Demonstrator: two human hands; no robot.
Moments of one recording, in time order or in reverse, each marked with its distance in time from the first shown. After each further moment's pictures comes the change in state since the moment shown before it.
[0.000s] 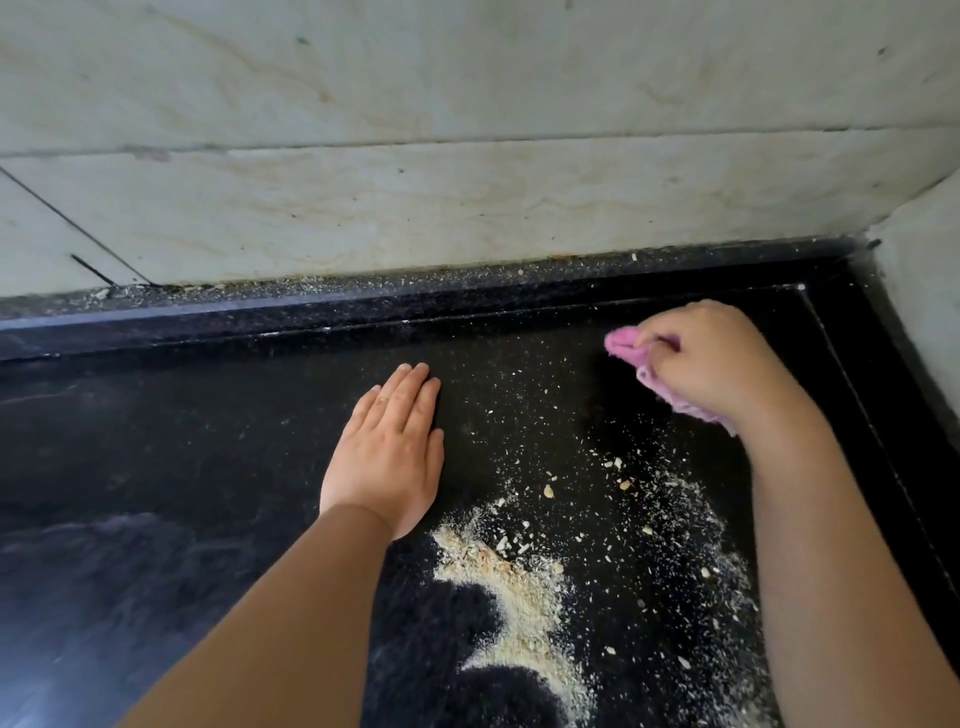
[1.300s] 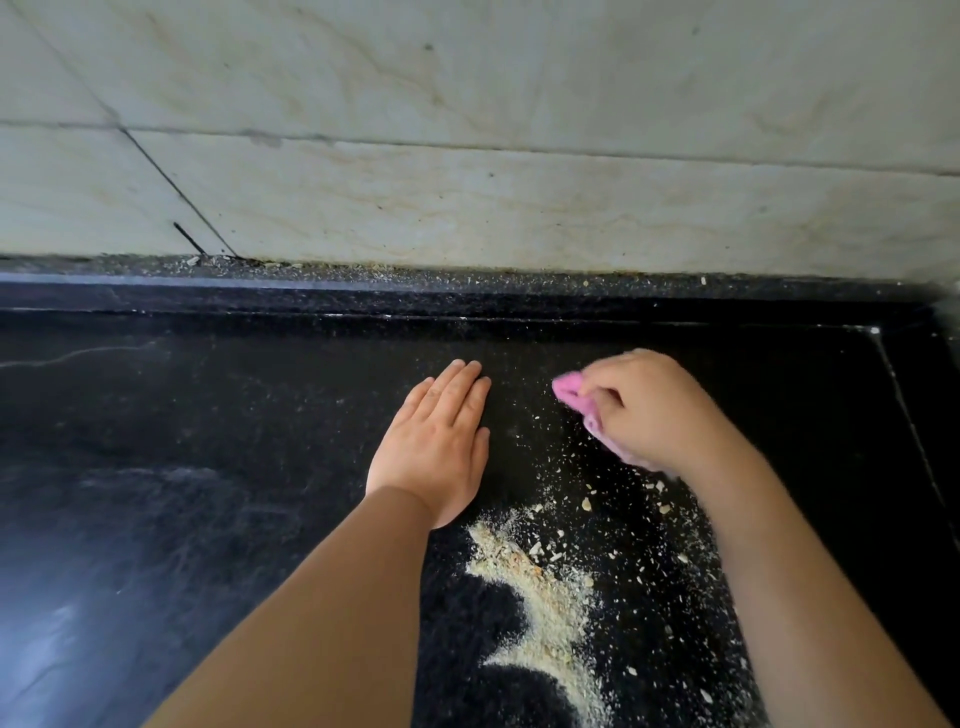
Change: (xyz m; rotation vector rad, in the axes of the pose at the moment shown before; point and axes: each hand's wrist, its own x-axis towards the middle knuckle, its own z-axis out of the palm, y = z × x) left_hand 0.000 0.004 -0.011 0.061 -0.102 -0.024; right_hand 0.000 -0.055 0.032 -0.126 -0.250 -0.231
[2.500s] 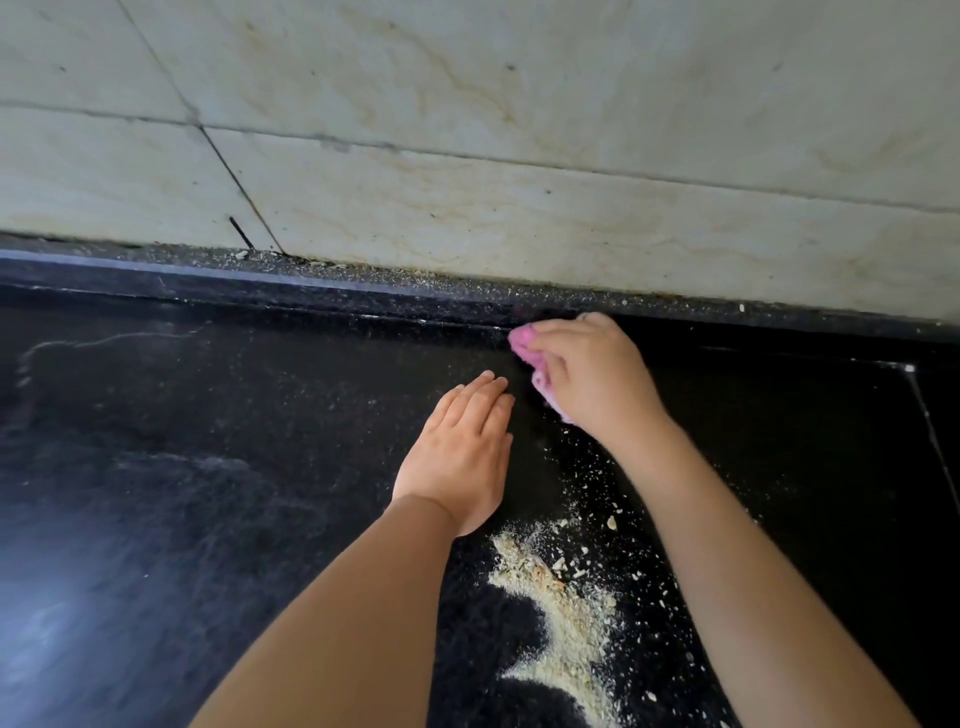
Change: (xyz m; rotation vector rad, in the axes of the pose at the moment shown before) left_hand 0.002 -0.006 0.017 -0.040 0.251 0.016; right_hand 0.050 -0.040 0.018 0.060 0.288 -0.203
